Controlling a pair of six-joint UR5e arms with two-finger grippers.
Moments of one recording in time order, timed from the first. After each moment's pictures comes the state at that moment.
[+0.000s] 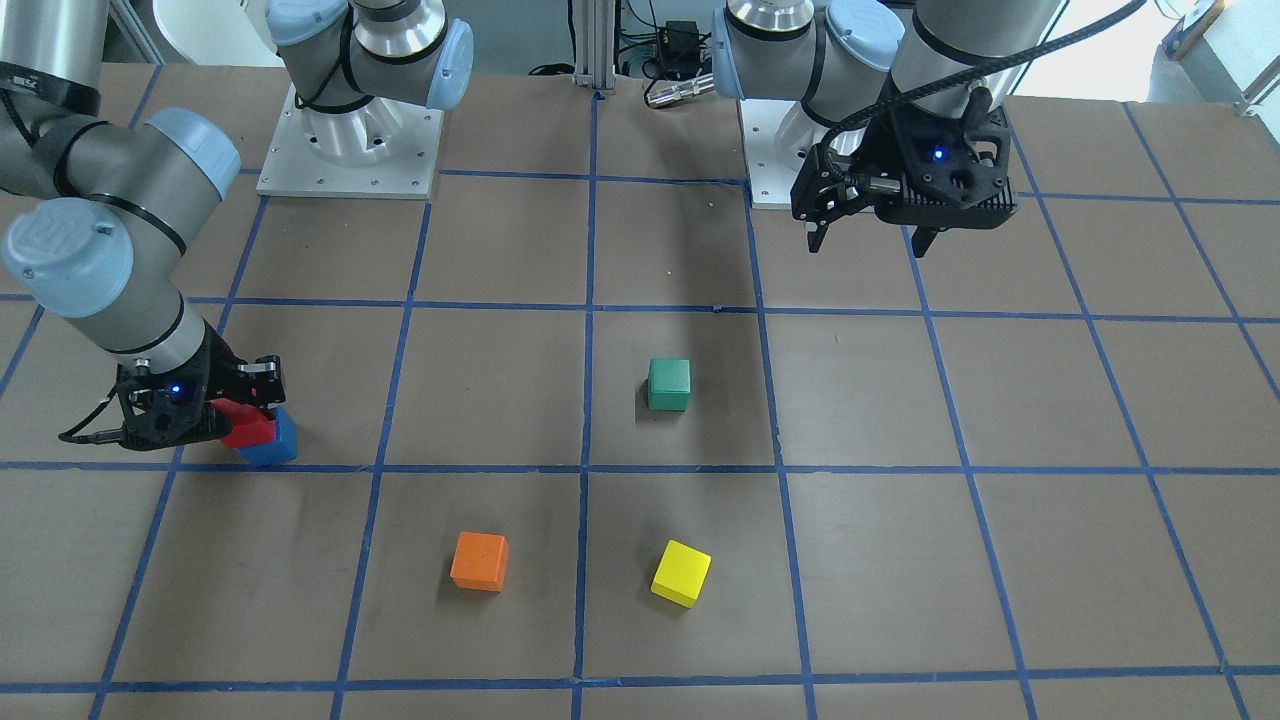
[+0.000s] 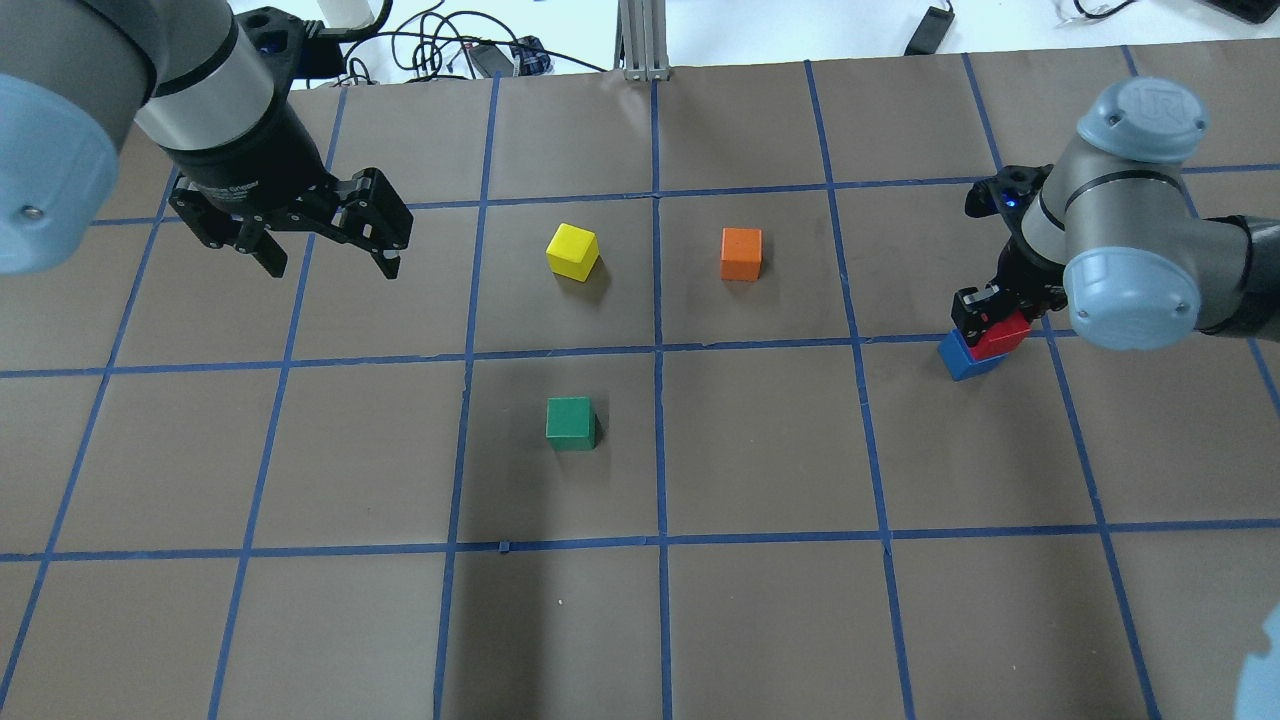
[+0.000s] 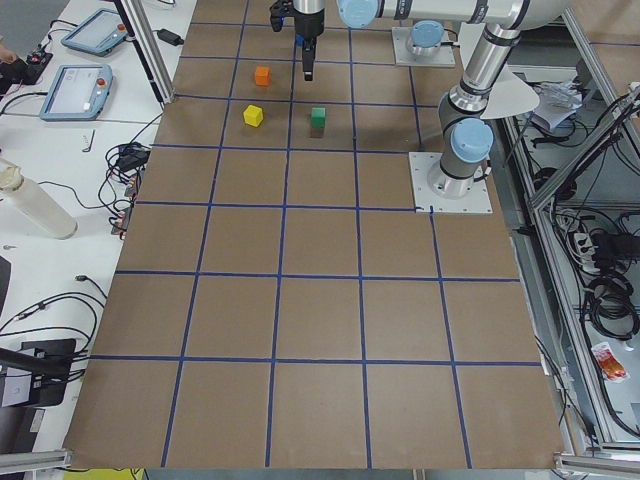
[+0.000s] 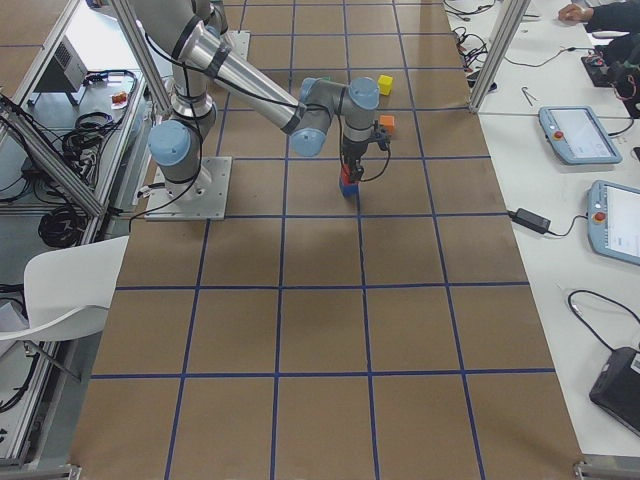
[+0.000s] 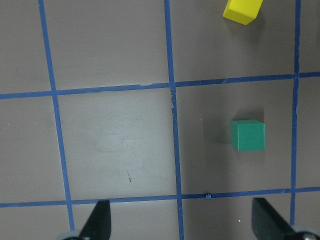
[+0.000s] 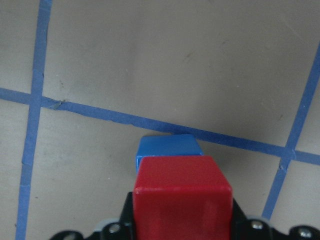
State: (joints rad) left arm -1.58 -1.54 -1.59 -1.59 1.60 0.04; right arm 1.32 -1.33 1.96 -2.17 -1.61 -0.48
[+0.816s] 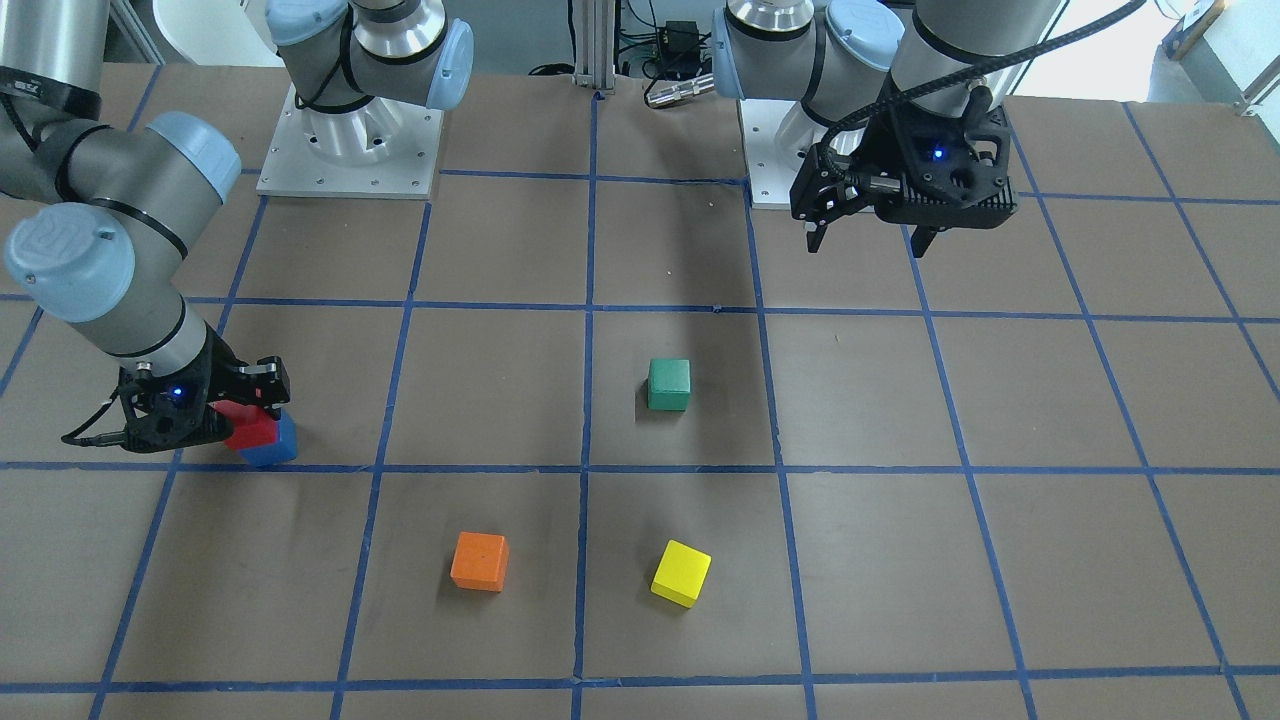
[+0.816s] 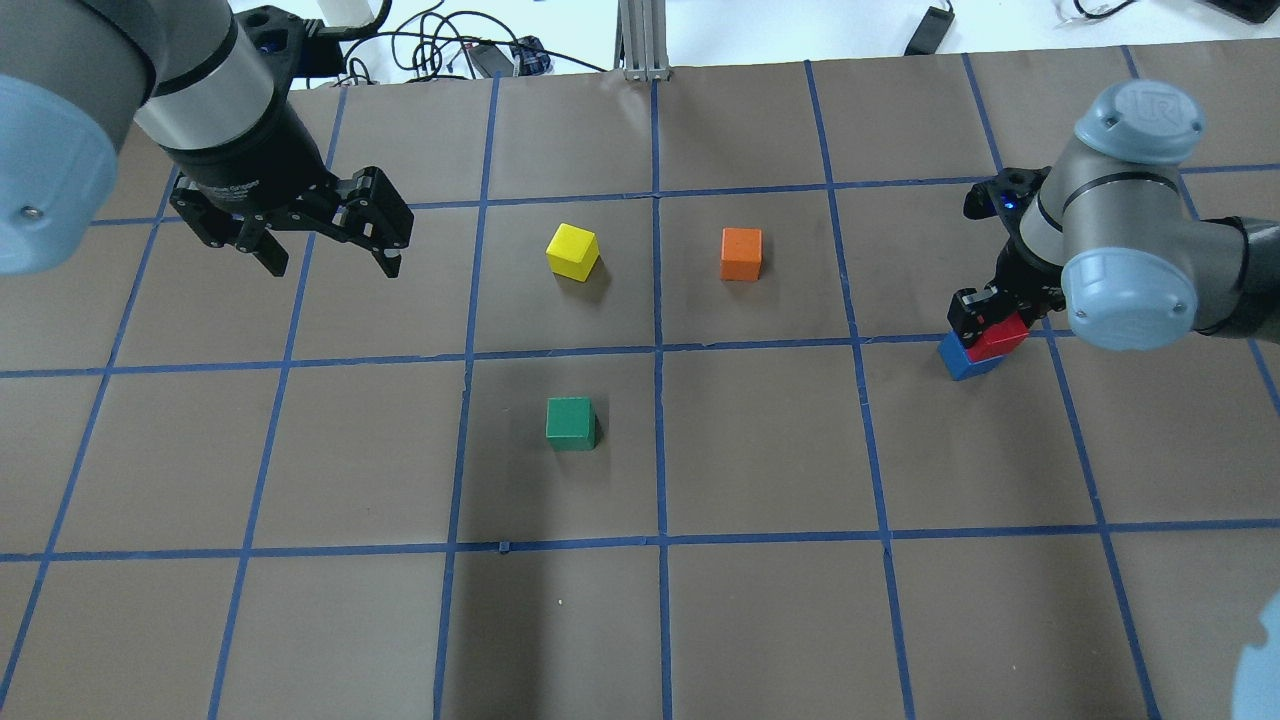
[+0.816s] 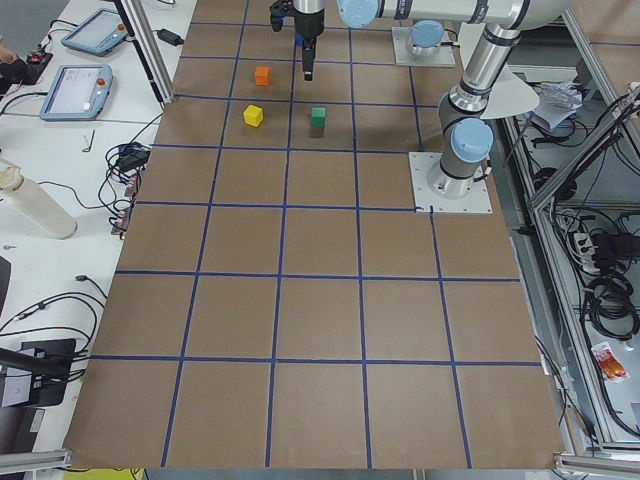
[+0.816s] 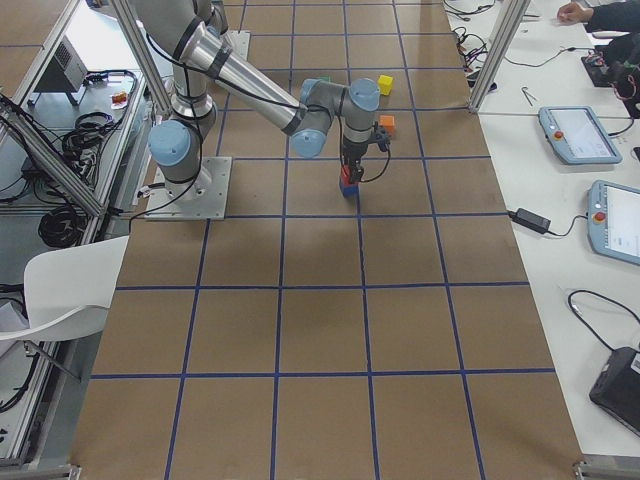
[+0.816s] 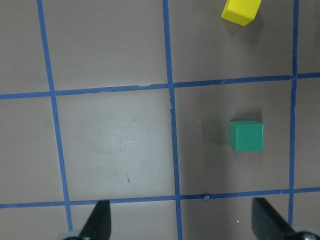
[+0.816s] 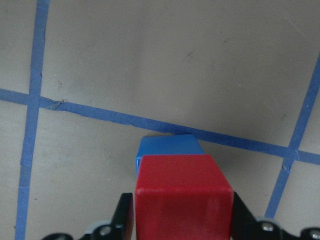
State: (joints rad) left arm -1.58 -1.54 -1.59 -1.59 1.59 0.04; right arm 1.32 -1.33 1.96 -2.17 -1.61 -0.47
